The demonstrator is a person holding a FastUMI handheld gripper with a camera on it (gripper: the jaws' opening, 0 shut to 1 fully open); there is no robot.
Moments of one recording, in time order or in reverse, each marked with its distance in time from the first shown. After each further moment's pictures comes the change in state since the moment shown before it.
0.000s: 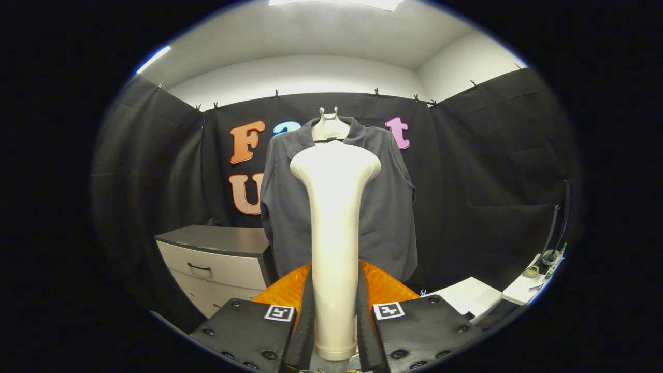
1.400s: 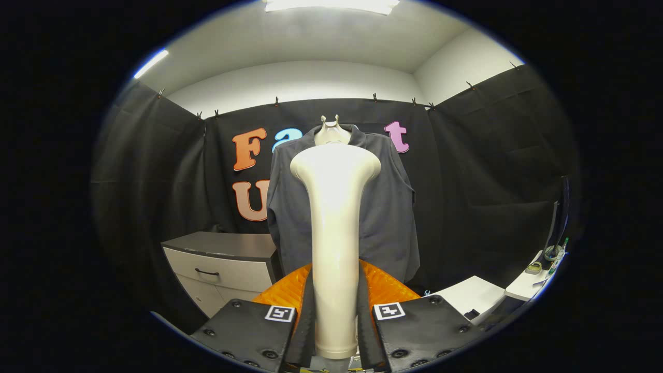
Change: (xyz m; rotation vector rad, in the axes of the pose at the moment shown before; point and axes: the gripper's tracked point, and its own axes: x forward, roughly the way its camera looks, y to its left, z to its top) arm -0.014 0.007 0.012 0.022 -0.021 0.006
